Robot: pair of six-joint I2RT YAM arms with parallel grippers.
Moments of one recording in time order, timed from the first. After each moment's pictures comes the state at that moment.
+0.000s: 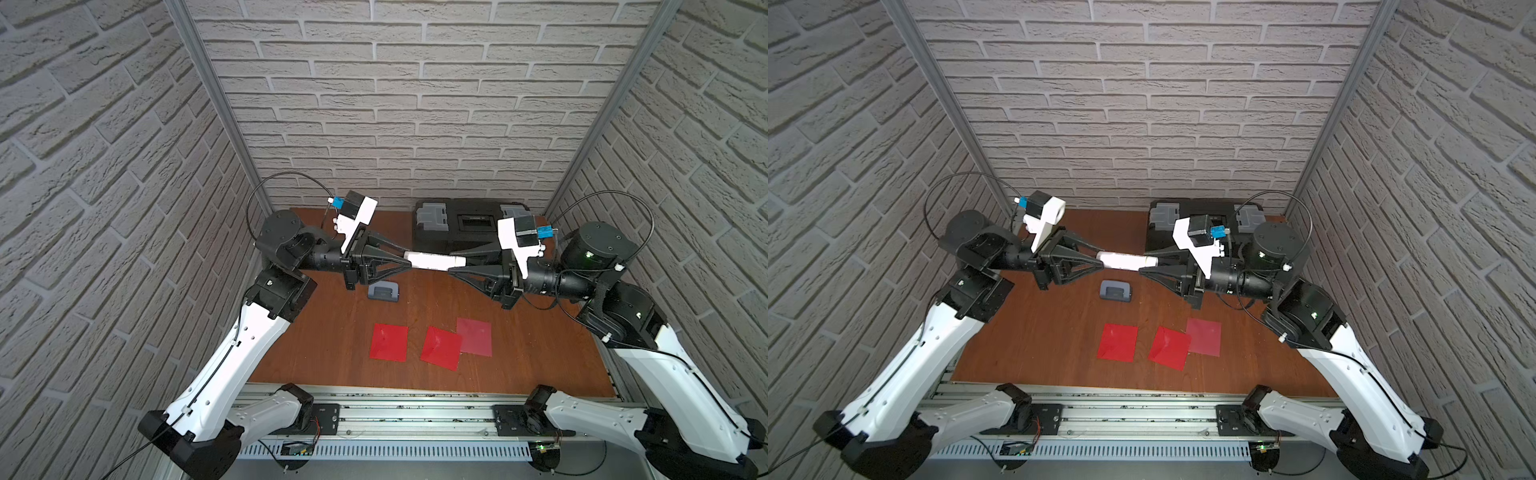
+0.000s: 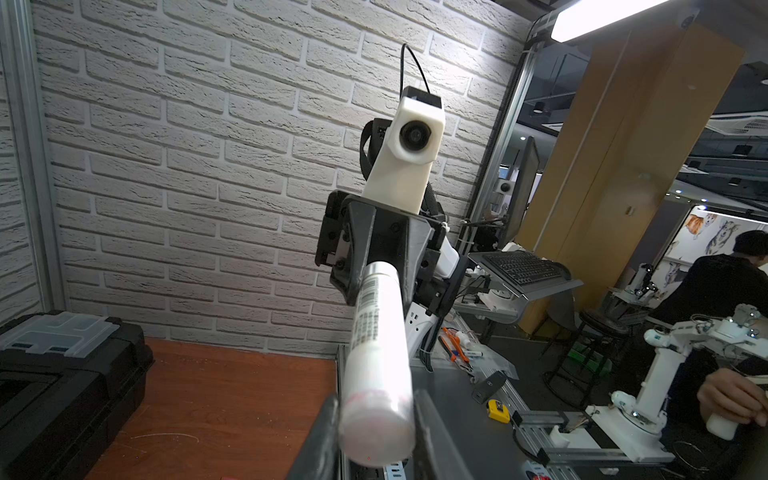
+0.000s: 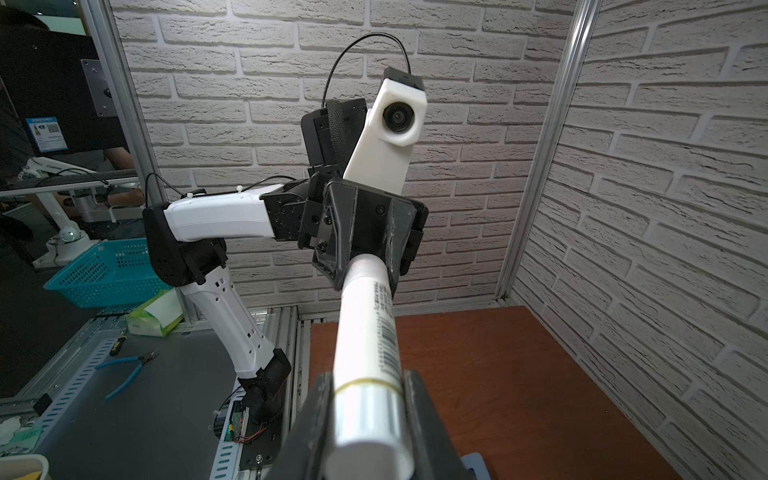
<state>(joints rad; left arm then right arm) -0.52 1.12 1.34 0.07 1.21 -0.50 0.69 1.05 1.54 -0.53 -0.61 -0.06</state>
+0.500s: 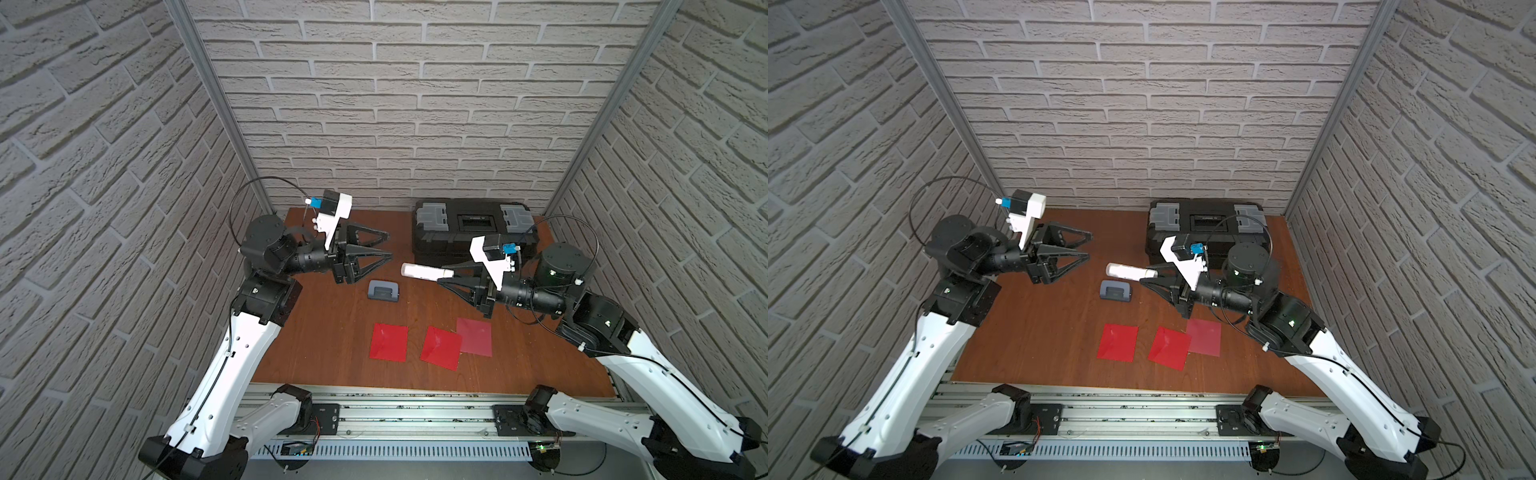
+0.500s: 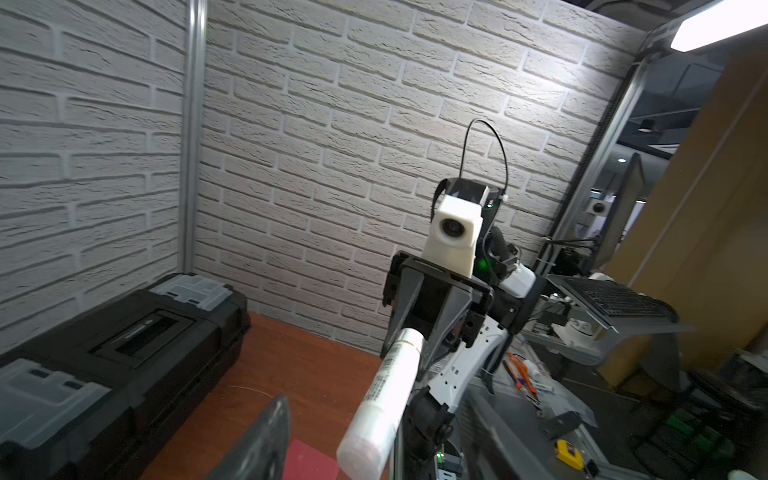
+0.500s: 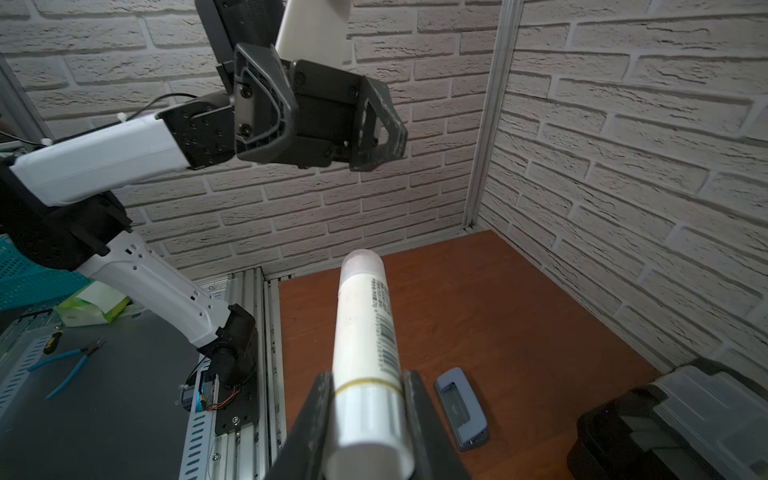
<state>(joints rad) -0.30 1.01 1.26 -0.02 1.13 -0.45 0.72 0.96 1.27 -0.50 -0.39 -0.05</state>
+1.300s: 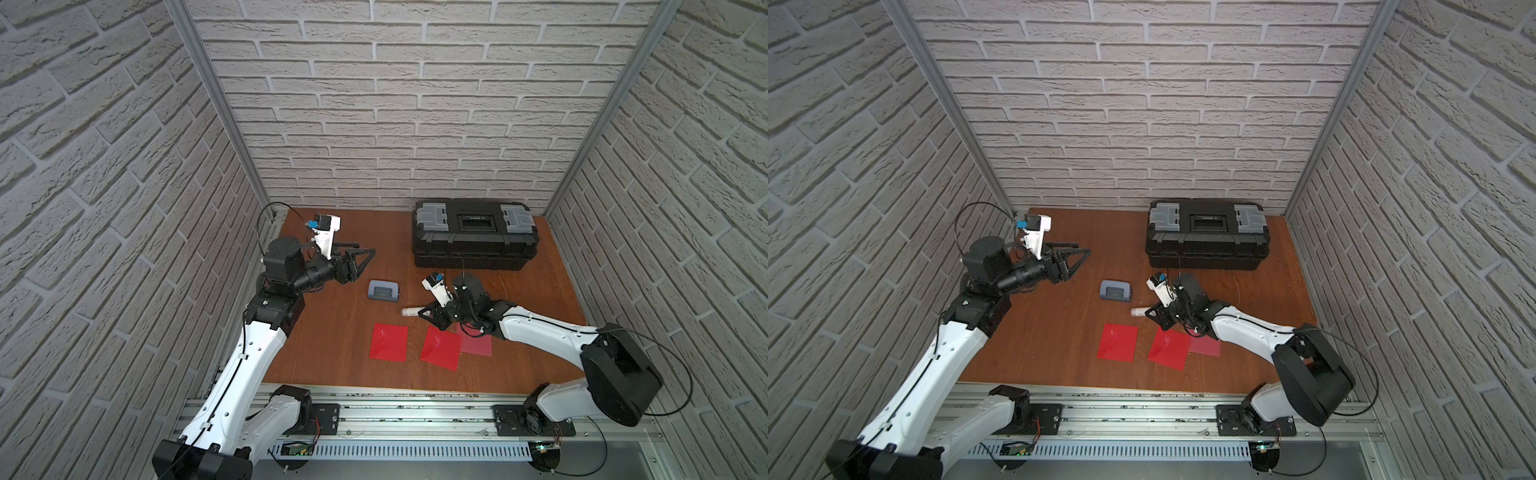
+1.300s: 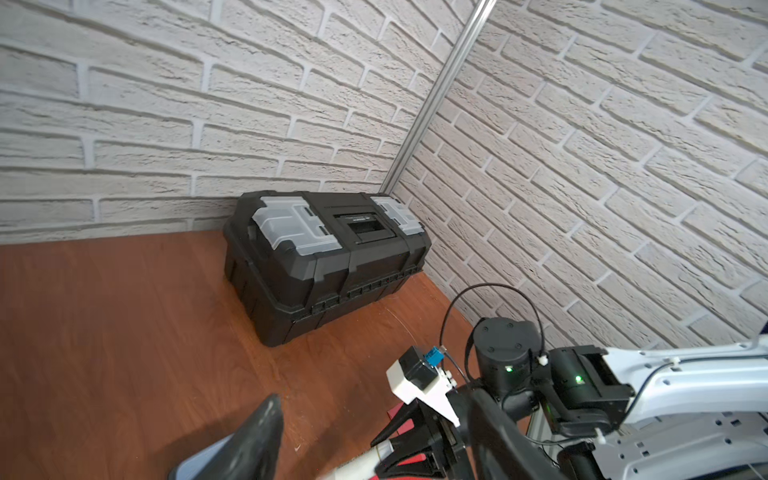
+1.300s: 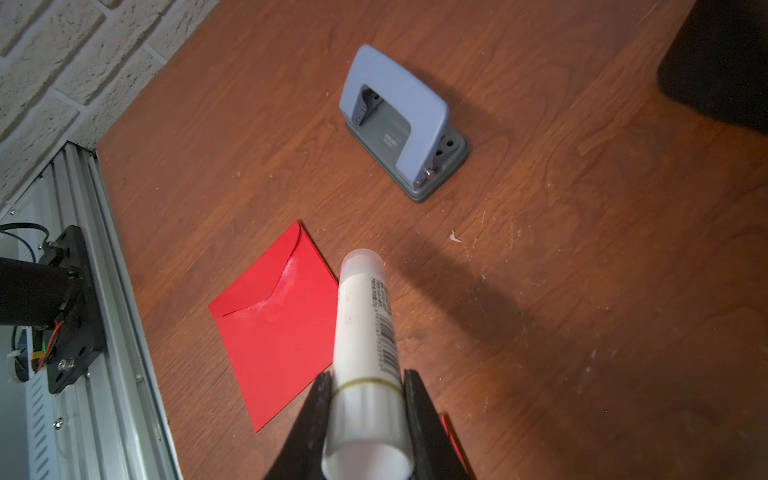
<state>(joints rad) -0.22 0.97 0.95 -0.17 0.67 -0.35 0.58 1.48 0.73 -0.06 -0.37 0.12</state>
